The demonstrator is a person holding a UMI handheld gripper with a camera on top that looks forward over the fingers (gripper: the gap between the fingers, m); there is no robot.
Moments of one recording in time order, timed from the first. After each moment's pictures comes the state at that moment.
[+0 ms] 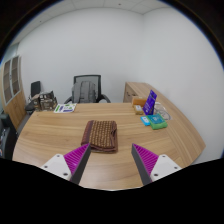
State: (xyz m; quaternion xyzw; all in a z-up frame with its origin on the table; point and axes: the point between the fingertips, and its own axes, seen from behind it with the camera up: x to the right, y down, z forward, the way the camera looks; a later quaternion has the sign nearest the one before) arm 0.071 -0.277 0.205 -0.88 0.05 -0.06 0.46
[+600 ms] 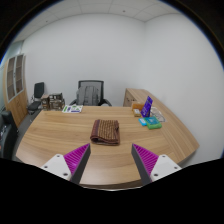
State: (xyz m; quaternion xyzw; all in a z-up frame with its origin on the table) arm 0.024 -0.373 0.252 -0.87 0.04 -0.08 0.48
